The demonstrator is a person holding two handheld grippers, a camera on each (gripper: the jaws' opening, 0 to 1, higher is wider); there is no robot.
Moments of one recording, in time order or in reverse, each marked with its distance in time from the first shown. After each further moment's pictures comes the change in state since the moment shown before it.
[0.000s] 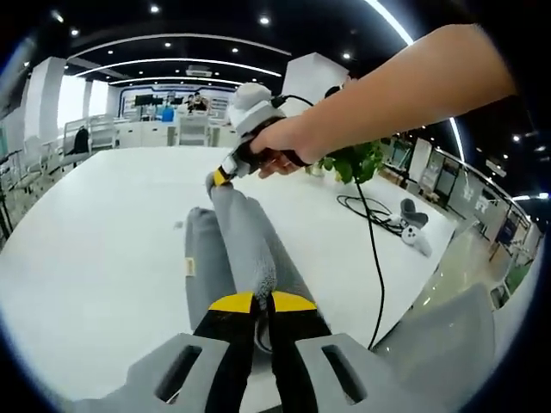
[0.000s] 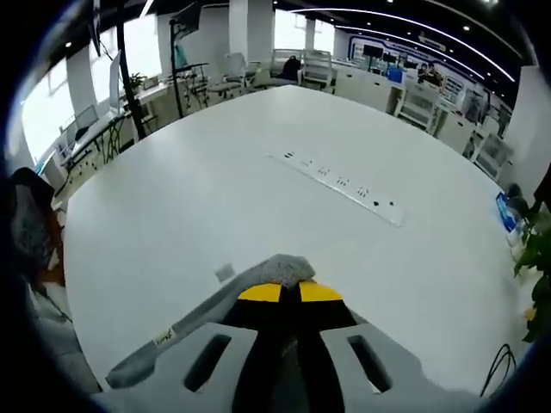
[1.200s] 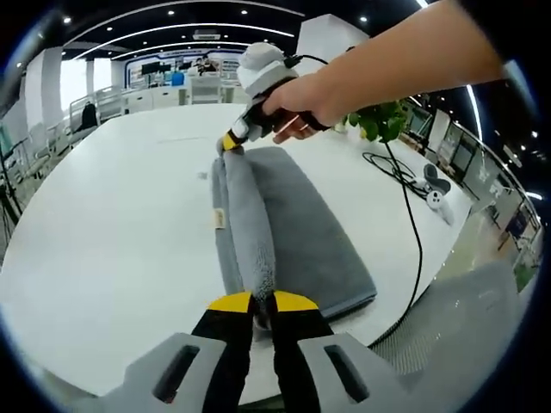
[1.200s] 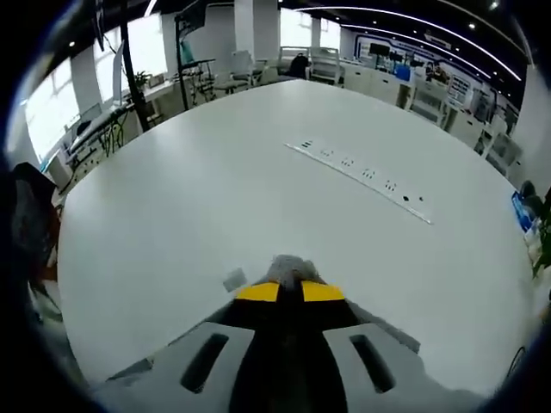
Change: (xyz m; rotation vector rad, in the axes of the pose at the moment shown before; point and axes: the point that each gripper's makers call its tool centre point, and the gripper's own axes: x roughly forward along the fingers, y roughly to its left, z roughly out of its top) left arm 0.007 0.041 -0.044 -0.002 0.208 0.085; right arm 0.045 0.023 -0.010 -0.013 -0.014 0.046
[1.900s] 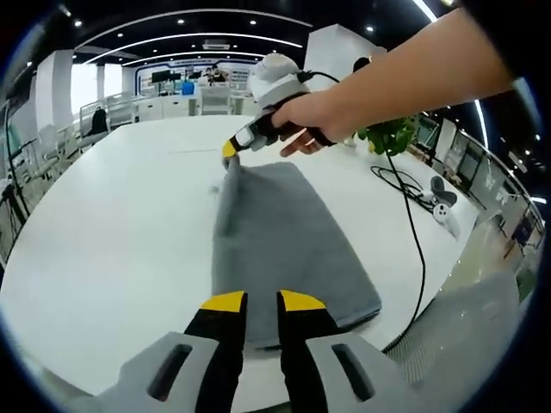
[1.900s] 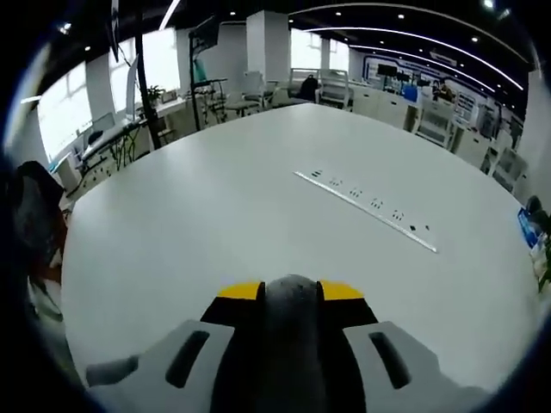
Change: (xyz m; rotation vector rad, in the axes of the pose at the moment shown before) left arm -0.007 0.005 0.016 -0.019 -0.059 0.036; right arm 0.002 -0.002 0.031 -0.022 -0.110 0.031
